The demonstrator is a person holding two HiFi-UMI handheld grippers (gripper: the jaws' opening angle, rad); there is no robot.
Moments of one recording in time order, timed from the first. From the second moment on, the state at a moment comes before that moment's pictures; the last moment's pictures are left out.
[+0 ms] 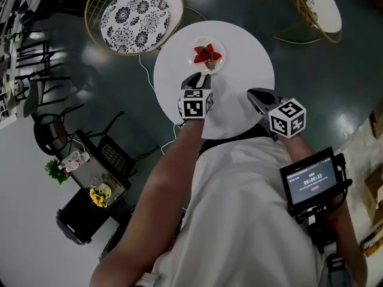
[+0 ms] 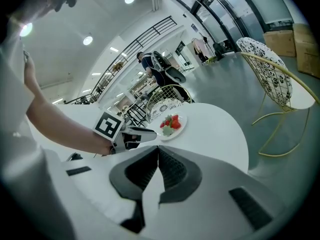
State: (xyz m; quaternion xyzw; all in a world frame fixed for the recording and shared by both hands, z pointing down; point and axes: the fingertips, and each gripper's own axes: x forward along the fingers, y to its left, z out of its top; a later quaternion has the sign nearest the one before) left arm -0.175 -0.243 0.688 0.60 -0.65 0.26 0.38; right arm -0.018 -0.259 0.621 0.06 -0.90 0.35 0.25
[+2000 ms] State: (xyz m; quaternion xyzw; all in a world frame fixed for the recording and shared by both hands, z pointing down) left arm -0.067 -0.058 0.523 0.66 -0.70 0.07 0.26; right arm 0.014 -0.141 0.497 -0.01 -0.96 0.22 0.17
